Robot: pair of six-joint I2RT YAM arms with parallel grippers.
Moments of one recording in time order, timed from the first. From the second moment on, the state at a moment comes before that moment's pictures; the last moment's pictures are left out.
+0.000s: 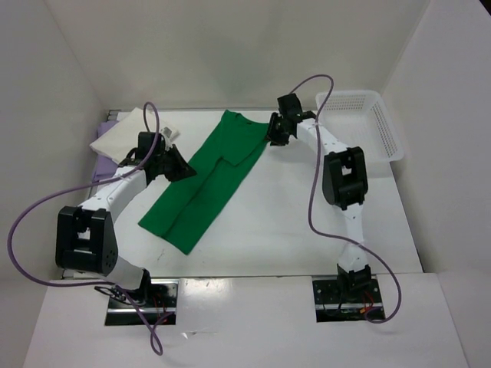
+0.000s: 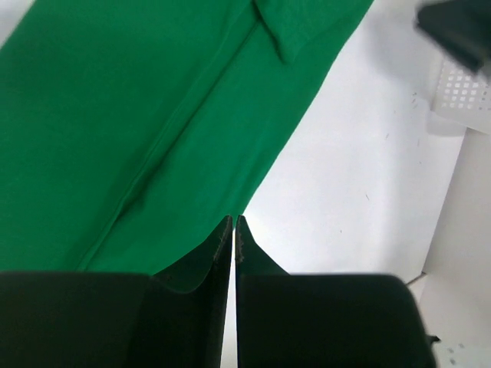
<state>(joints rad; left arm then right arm) -0.10 1.50 1.03 -0.32 0.39 -0.64 0.30 2.34 2.04 -0.54 -0.11 0.57</state>
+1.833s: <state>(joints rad) -0.32 1.51 0.76 -0.51 0.41 -0.59 0.28 1.54 0.78 -0.41 -0.39 0.66</state>
